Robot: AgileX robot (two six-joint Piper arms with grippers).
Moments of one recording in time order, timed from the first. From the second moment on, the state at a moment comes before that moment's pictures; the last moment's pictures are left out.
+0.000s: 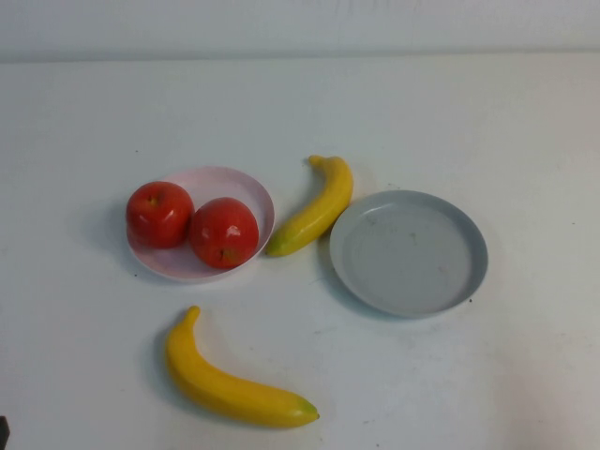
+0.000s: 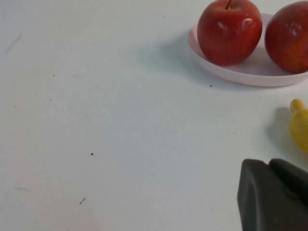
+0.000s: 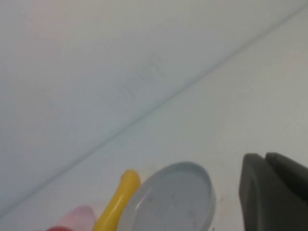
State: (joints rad) right arm 0.03 -0.01 0.00 0.55 0.12 0.14; left arm -0.08 -0.01 0.02 -0.12 0.38 0.14
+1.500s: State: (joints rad) right arm 0.77 1.72 -1.41 0.35 0.92 -0.28; left arm -0.08 -0.01 0.02 -0.11 0.38 0.14
